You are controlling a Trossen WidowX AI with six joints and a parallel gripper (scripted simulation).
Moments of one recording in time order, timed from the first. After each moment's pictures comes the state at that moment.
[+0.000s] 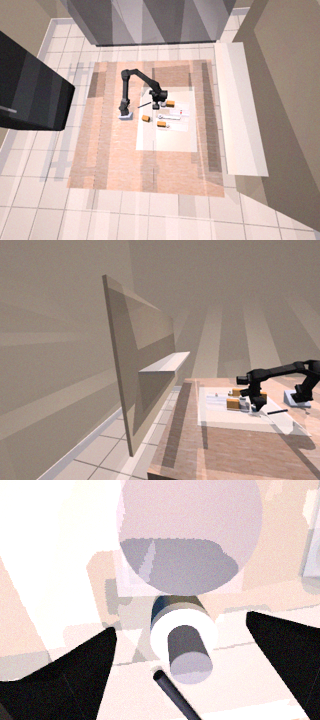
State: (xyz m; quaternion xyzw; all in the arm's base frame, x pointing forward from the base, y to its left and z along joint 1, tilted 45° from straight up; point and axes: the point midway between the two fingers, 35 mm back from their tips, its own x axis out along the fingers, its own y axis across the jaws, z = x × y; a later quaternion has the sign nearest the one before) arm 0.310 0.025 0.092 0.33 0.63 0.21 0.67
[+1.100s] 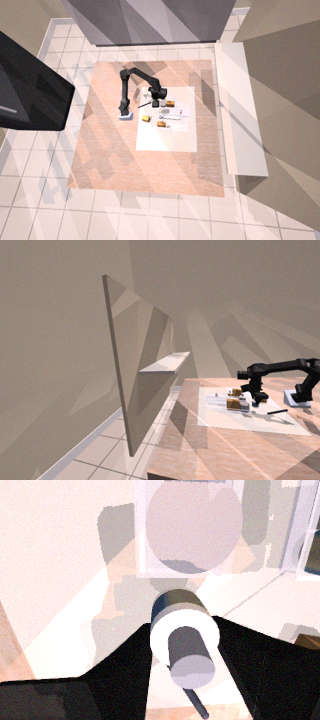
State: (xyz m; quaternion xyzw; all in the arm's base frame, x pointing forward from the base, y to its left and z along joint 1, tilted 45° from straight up) arm 0.304 0.005 0.121 0.31 0.62 0.23 0.68
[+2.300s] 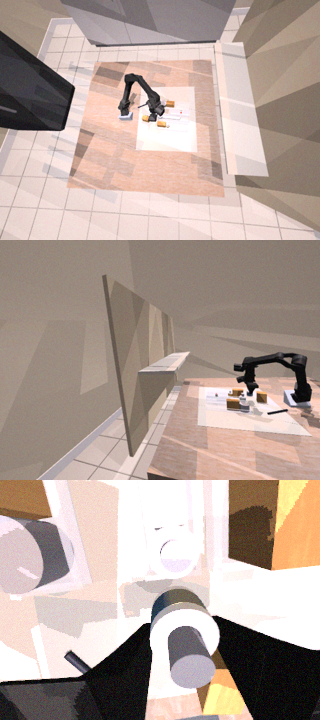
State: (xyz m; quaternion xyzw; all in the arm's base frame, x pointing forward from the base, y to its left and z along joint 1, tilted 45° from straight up) arm 0.279 -0.096 0.038 0.35 0.64 0.18 0.66
